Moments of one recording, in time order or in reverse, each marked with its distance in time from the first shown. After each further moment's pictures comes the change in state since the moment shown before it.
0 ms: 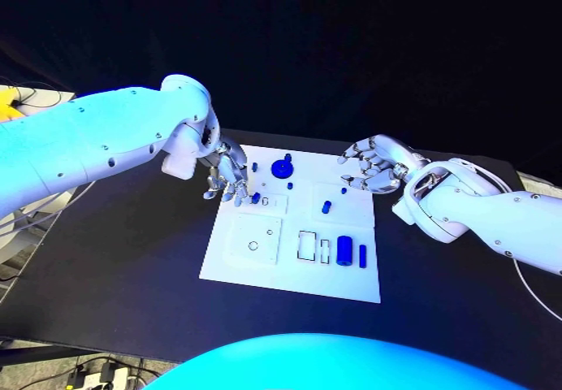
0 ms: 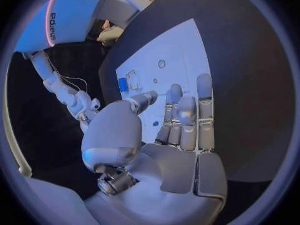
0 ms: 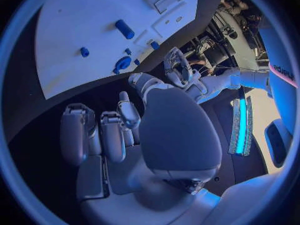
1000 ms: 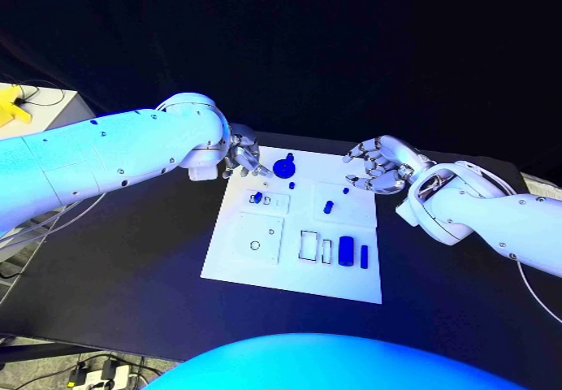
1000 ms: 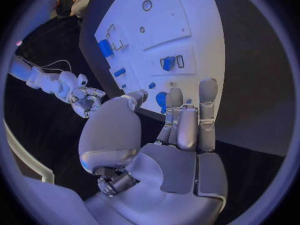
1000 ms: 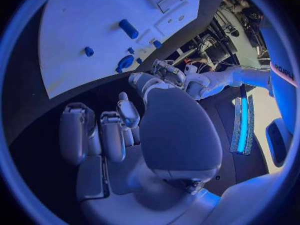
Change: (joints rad) left arm -0.035 0.024 -0.017 0.019 -0.198 -0.464 0.053; left_hand 0.010 -0.064 -0.169 0.196 0.004 -0.097 0.008 0.209 0.098 -0.028 0.006 0.225 -0.036 0.116 0.005 0.219 0.206 0.000 0.108 0.003 0.125 0.152; right arm -0.006 -0.004 0.000 -0.005 0.013 -0.017 0.001; right_hand -0.005 -0.005 0.006 -0.006 0.004 -0.023 0.008 -0.014 -0.005 -0.012 0.005 -0.009 -0.011 0.000 0.000 -0.004 0.000 0.000 0.000 0.007 -0.016 0.000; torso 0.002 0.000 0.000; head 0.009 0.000
